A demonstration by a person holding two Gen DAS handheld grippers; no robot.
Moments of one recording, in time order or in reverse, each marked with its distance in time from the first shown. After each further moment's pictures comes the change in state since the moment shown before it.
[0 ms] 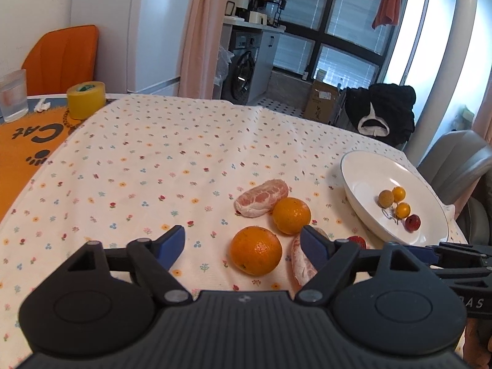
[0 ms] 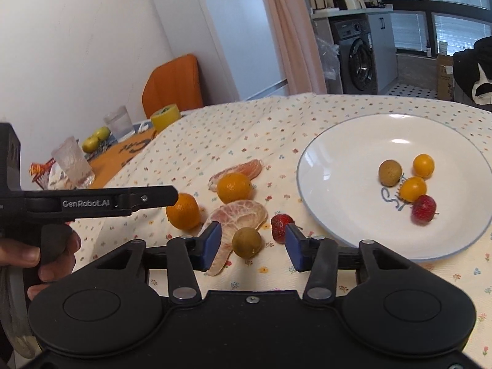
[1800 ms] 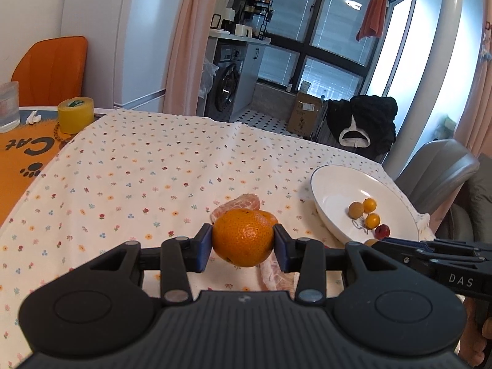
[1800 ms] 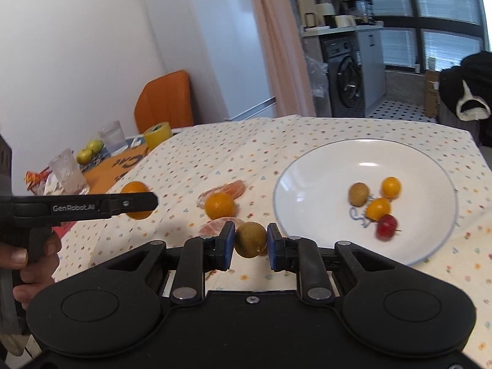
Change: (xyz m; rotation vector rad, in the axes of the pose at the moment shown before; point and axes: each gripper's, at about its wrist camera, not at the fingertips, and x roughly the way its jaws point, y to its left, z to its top) left arm -0.031 -0.014 0.005 -0.005 -0.054 -0.059; right arm -0.035 -0.012 0.007 0.002 -0.075 -0.051
